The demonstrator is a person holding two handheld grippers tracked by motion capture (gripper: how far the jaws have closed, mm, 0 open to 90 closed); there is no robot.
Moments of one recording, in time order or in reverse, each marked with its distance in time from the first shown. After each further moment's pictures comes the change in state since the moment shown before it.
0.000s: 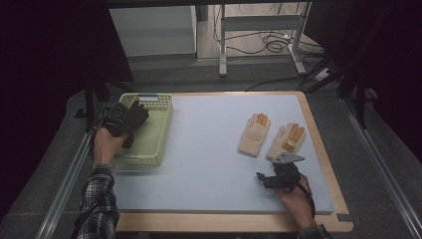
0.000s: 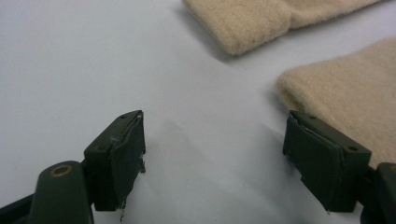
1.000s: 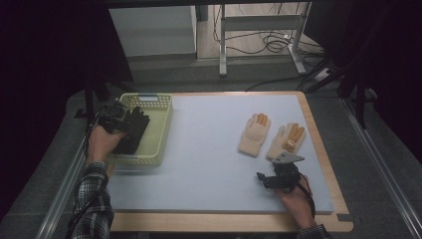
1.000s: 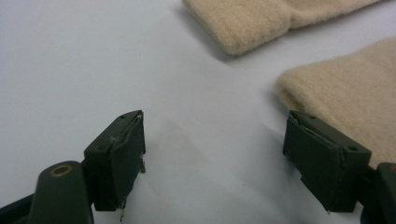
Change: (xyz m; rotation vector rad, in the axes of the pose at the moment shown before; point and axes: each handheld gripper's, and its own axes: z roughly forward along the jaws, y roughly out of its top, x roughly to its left) left arm 0.004 -0.001 -0.018 -0.046 -0.104 0.037; right arm 0.000 0.000 0.000 0.000 0.000 0.000
